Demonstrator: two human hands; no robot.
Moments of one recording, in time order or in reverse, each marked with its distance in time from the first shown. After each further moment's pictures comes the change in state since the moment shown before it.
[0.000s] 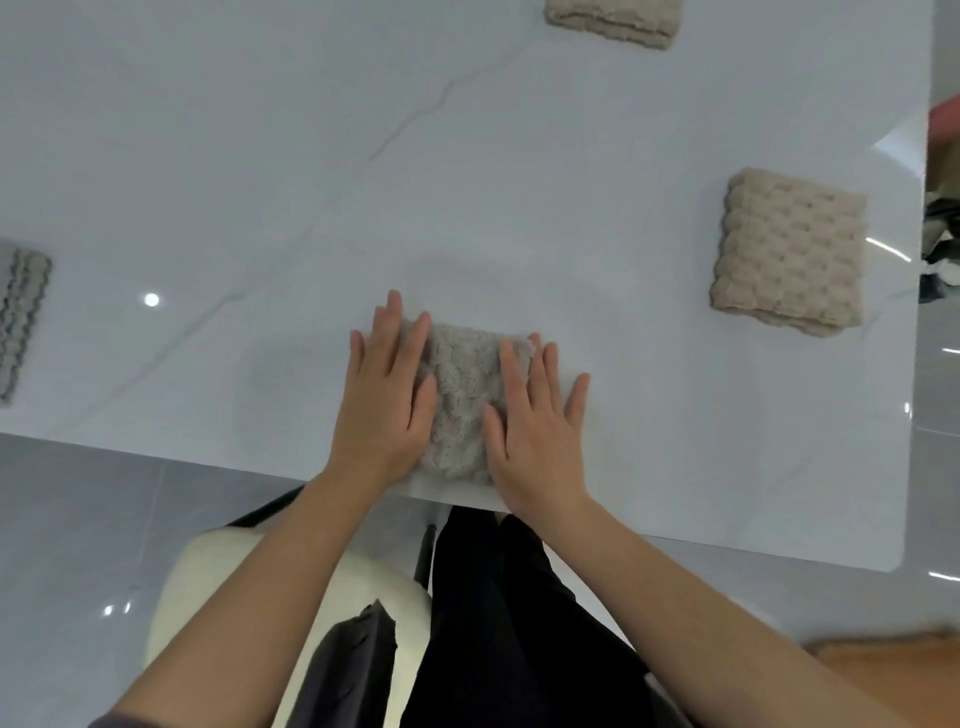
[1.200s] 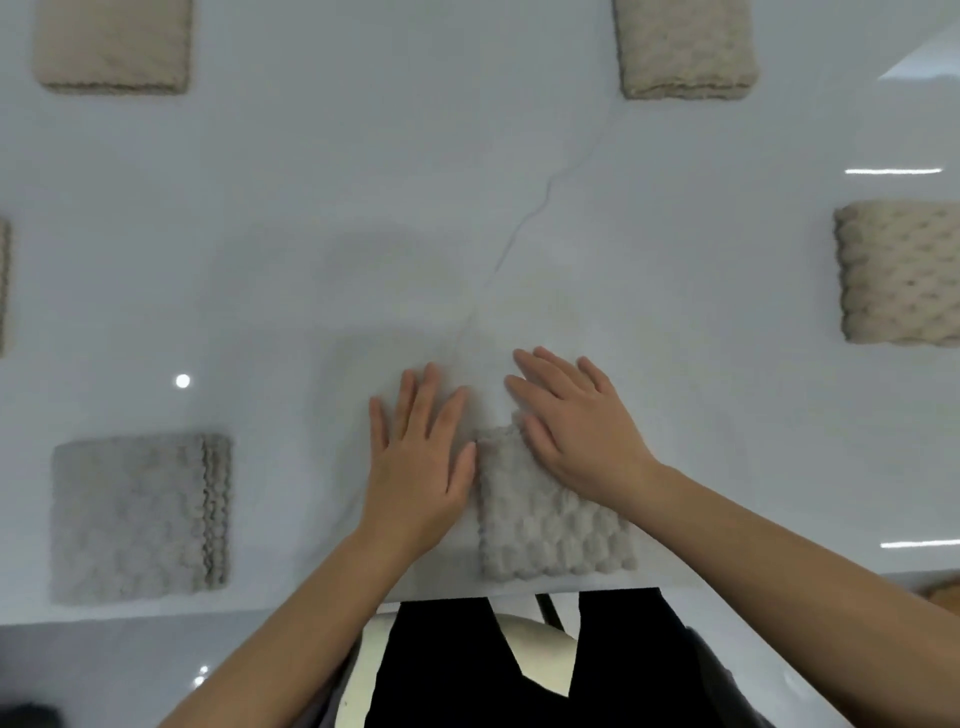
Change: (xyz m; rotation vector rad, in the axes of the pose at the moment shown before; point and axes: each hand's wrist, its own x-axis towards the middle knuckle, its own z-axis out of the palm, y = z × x) left_hand 0.046 -0.126 -0.101 0.162 -0.243 0.104; right_hand 0.114 -0.115 -0.005 -0.136 -0.143 -0.144
